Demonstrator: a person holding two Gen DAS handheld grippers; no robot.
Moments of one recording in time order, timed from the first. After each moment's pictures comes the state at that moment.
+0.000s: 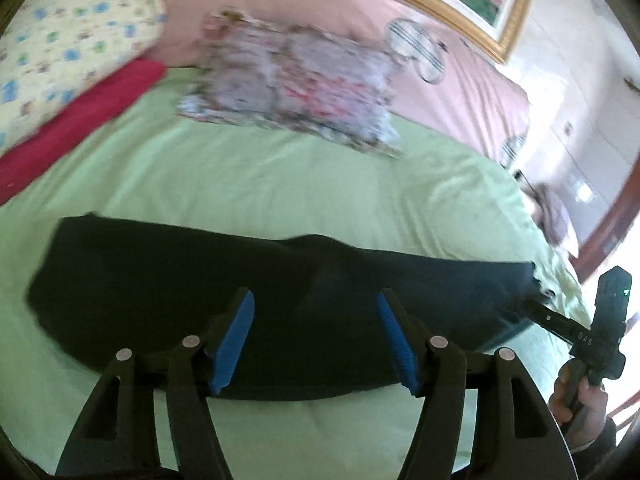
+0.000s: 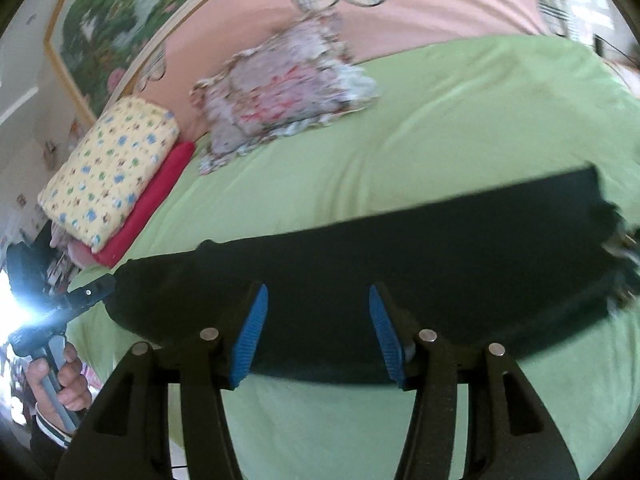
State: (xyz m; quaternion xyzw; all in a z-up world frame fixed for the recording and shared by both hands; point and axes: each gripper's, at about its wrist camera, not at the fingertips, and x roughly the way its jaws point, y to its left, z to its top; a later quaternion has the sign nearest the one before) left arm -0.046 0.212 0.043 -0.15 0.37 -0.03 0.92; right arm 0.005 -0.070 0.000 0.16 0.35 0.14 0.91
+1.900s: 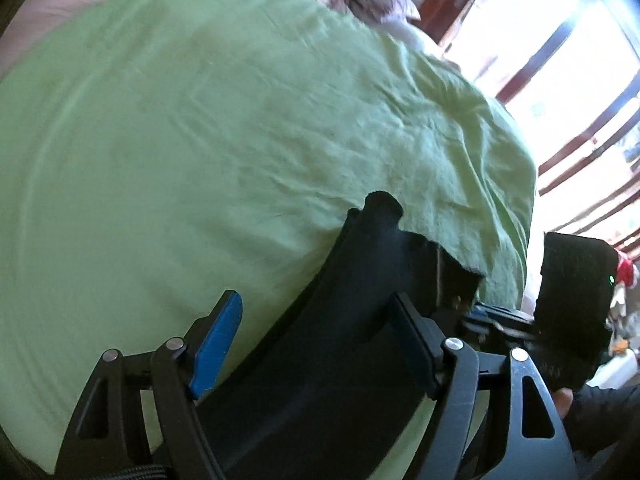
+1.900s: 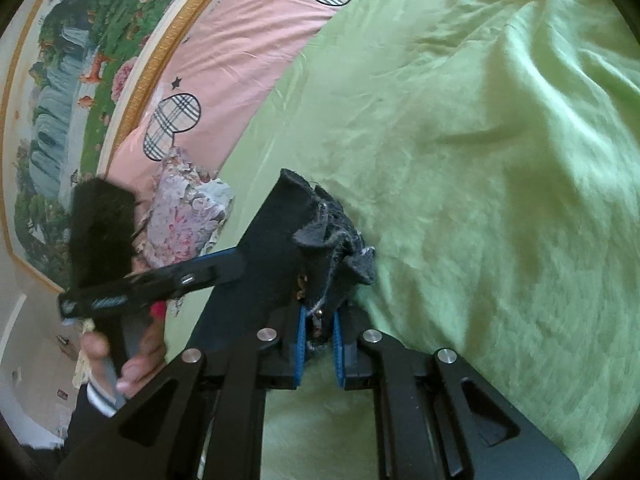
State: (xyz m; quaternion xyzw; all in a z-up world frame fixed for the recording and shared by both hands) left arm 0.183 -0.182 -0.012 0.12 0.56 -0.42 0.71; right arm -0.033 -0.263 -0.064 0.43 0.27 0.03 0.86
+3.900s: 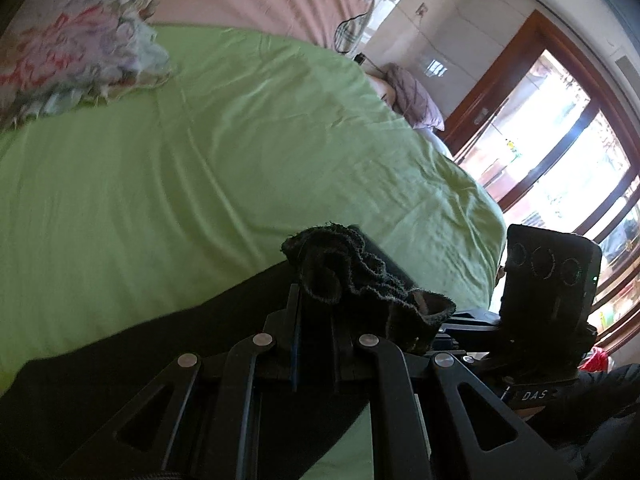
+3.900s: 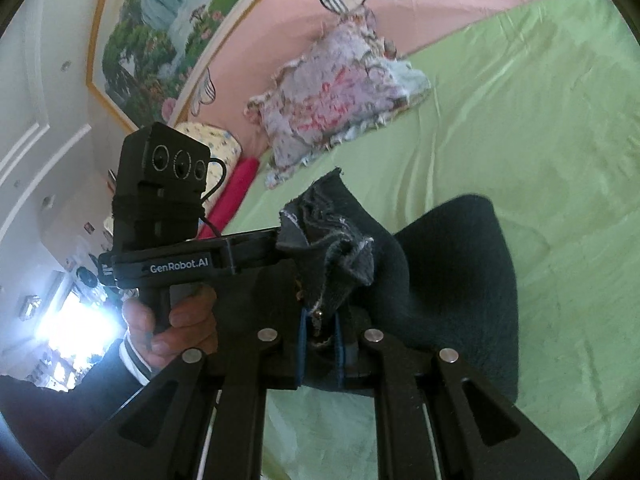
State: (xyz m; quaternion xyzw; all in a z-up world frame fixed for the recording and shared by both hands) left arm 0.112 0.066 0.005 -0.07 0.46 -0.37 0.80; right arm 0.031 -0.066 -0.020 0.24 0.33 0.27 0.87
